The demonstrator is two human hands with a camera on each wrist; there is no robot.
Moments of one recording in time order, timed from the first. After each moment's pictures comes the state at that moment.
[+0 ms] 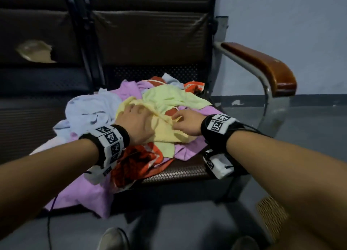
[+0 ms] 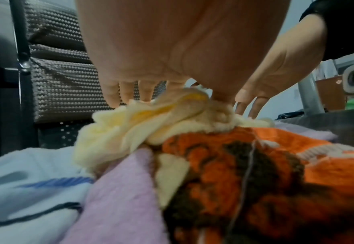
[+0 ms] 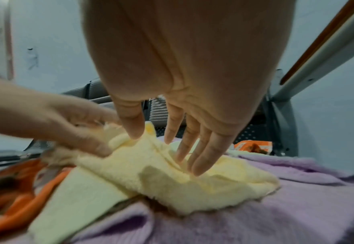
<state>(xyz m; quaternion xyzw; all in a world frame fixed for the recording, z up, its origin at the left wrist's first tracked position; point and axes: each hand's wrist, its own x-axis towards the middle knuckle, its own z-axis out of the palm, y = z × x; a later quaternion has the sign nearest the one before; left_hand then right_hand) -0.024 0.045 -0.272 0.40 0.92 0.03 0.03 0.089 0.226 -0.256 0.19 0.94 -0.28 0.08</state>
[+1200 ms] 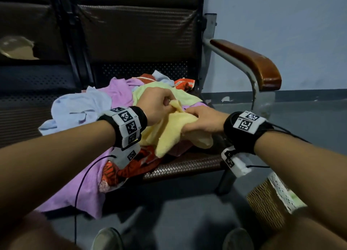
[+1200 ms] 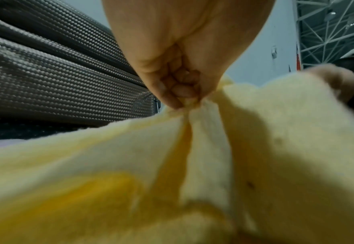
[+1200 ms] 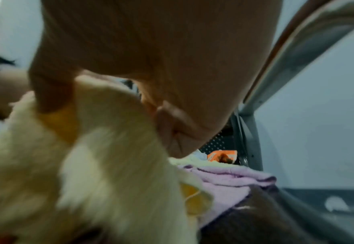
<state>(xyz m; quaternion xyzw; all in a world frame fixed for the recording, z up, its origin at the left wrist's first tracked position) 0.012 0.108 -0.232 0.50 0.81 0.32 -0.02 0.149 0.252 -0.236 0.16 0.92 -0.35 0.07</state>
